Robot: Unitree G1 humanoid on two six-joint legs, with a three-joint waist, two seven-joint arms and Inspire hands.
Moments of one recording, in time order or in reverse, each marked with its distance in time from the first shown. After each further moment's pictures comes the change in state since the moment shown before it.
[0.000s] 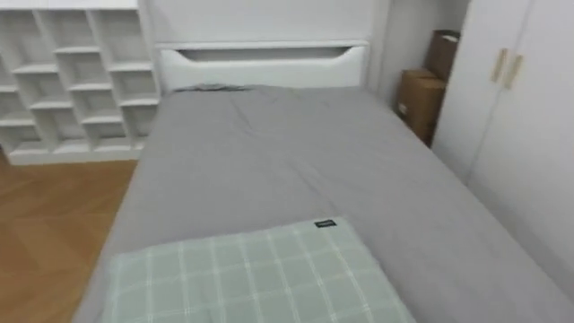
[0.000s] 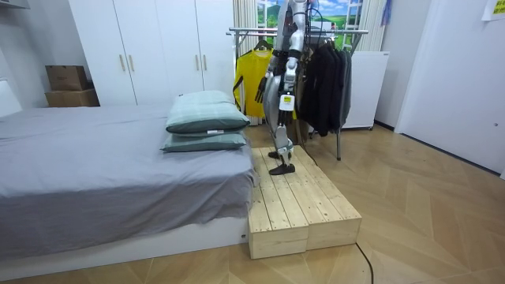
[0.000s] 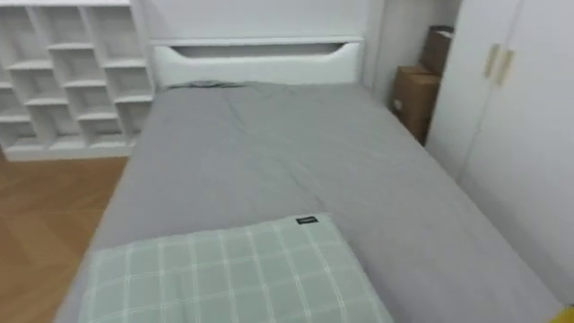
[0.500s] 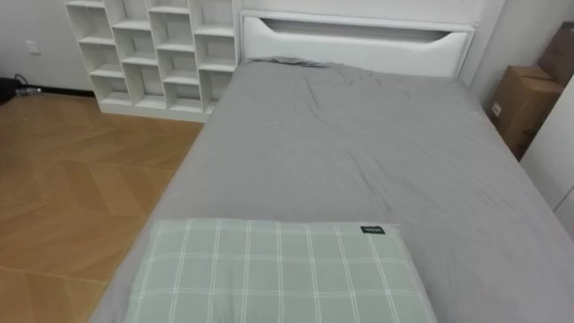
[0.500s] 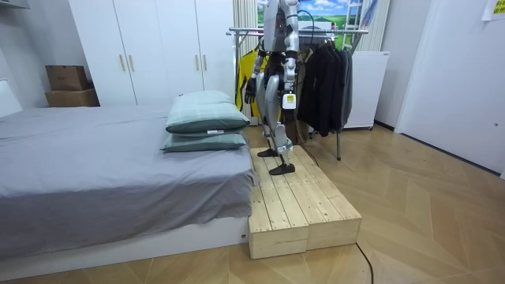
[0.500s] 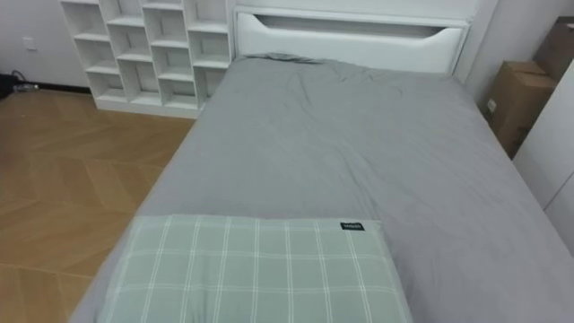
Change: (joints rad) left arm -0.015 -0.032 0.014 -0.040 0.038 -0.027 0.042; right arm 0.009 -0.005 0.033 -0.001 -0.002 -0.043 0.001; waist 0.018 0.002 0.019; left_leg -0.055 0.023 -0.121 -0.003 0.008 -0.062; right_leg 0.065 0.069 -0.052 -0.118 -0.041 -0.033
